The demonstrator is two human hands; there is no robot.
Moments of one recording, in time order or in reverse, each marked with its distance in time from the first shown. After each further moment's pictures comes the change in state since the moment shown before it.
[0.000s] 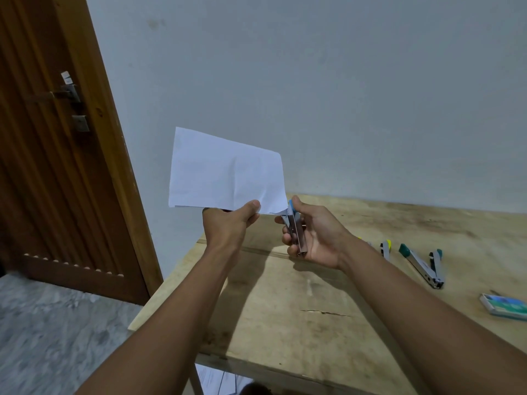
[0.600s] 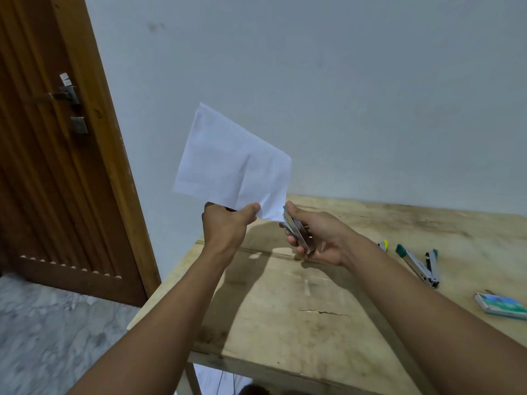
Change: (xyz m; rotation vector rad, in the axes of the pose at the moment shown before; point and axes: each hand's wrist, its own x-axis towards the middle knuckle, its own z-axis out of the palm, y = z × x) left_hand 0.001 0.001 -0.006 0.320 -0.022 0.097; right_hand -0.005 -0.004 -0.006 -0.151 0.116 0.006
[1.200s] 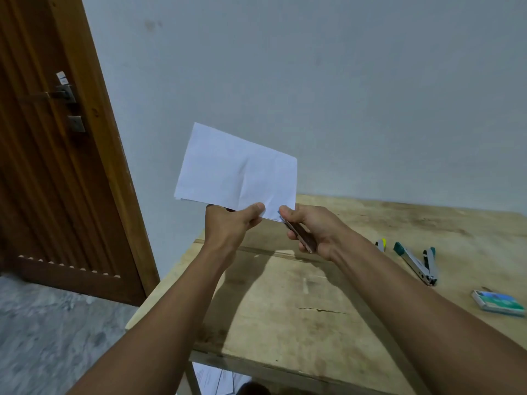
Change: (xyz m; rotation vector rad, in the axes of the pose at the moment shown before) left_hand -0.009 0.007 0.000 -0.187 -0.088 -0.101; right_hand -0.001 -0.004 0.009 -0.142 0.126 -0.090
